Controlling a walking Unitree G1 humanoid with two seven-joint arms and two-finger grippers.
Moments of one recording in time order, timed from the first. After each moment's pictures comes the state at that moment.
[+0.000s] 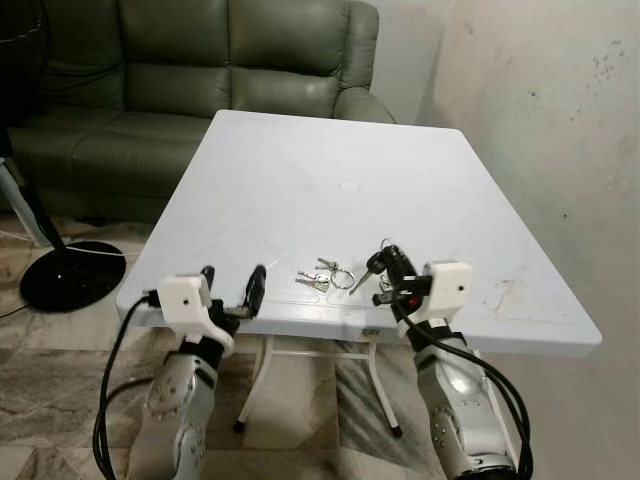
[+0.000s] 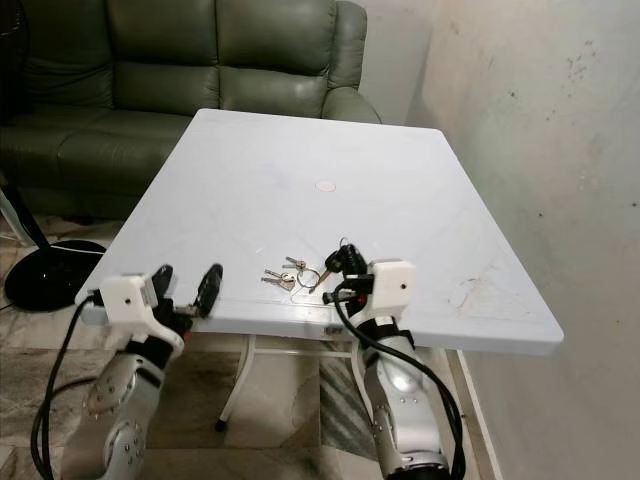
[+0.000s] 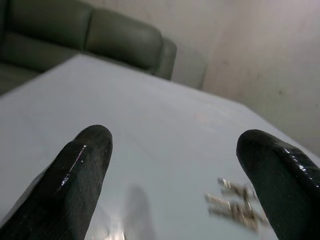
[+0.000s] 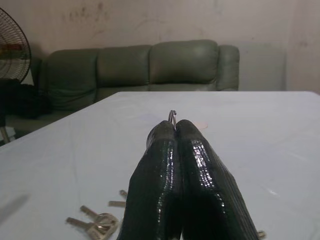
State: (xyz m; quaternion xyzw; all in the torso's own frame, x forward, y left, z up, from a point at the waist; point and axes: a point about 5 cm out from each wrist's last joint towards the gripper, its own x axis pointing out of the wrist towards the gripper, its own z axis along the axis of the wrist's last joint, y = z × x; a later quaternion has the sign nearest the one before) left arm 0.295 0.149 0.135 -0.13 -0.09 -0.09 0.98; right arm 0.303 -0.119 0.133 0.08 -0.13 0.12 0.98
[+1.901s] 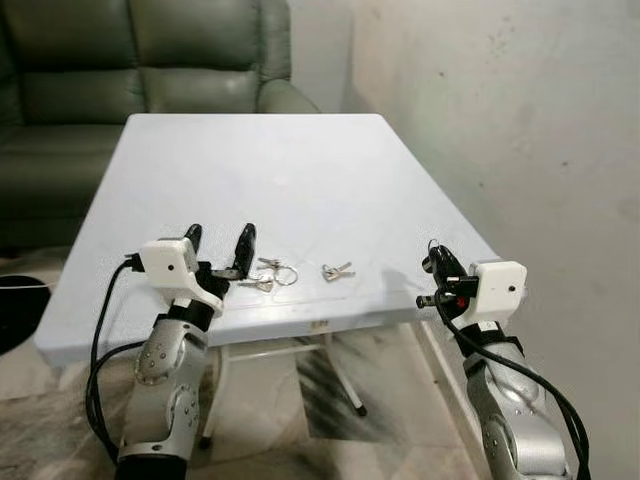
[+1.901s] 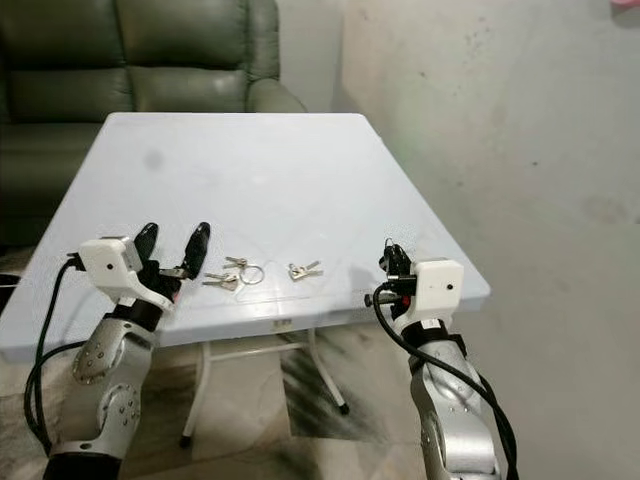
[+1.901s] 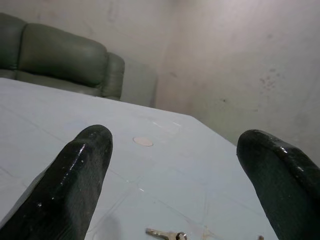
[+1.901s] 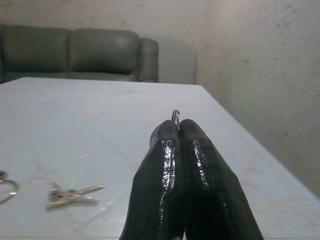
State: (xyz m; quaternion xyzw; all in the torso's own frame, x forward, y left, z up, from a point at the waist) left arm 0.305 0.164 0.155 -0.12 -0.14 -0.08 0.98; right arm 0.291 -0.155 0.146 0.02 -0.11 0.09 0.99
